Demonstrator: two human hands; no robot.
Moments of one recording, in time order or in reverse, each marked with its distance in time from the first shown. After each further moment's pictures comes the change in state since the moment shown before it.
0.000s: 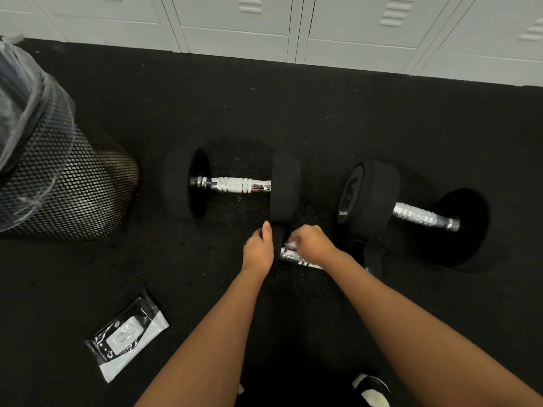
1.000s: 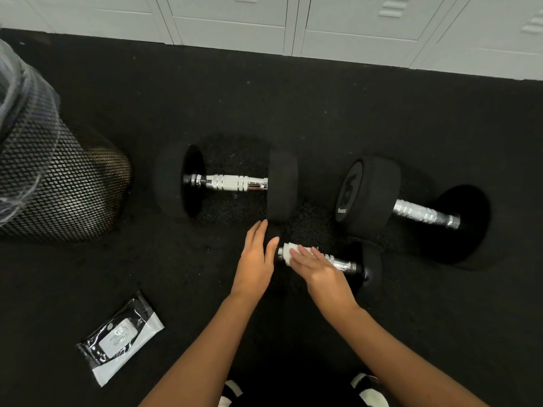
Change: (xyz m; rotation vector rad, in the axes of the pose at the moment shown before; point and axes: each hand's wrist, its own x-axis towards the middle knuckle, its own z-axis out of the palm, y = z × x) left_hand -0.025 -0.021 -0.005 0.138 0.017 0.456; right_hand -0.063 0.031 0.050 -0.320 0.502 -0.477
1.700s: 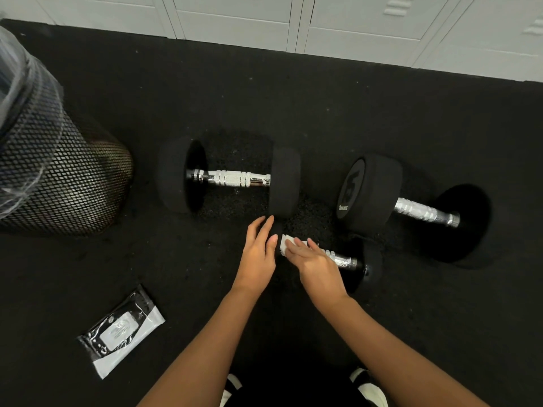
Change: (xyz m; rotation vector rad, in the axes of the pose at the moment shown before) left_hand -0.001 -0.008 0.001 -0.042 0.011 0.103; right_hand 0.012 -0.009 0.003 -0.029 0.073 0.029
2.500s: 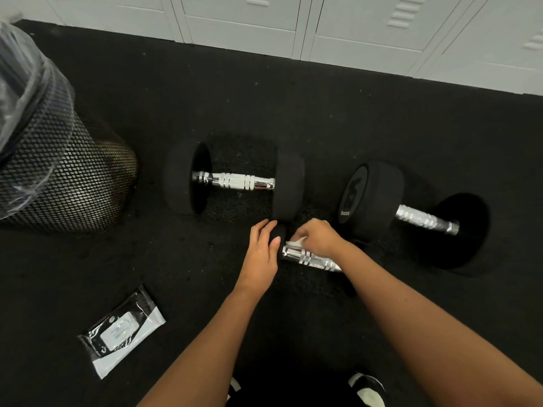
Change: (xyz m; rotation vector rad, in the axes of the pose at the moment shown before) left_hand 0.004 -0.003 0.001 -0.001 -0.001 0.028; right_hand 0.079 0.032 -0.023 0.372 -0.606 0.473
